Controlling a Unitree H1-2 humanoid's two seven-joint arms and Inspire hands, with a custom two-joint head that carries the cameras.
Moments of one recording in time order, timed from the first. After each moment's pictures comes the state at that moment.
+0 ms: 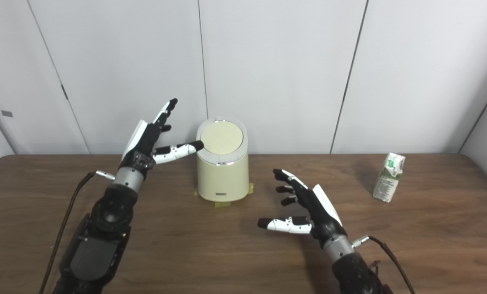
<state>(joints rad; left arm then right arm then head) -0.61 0.15 -0.09 0.25 0.35 0.08 0.02 -0.24 -0.19 0.10 0.04 -0.29 -0.01 0.09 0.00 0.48</state>
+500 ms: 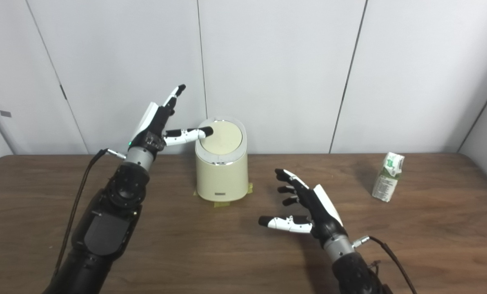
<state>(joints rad) -0.71 0.15 -0.14 0.34 0.41 0.15 0.03 -0.24 -0.19 0.10 0.05 -0.29 0.01 0.08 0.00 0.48</state>
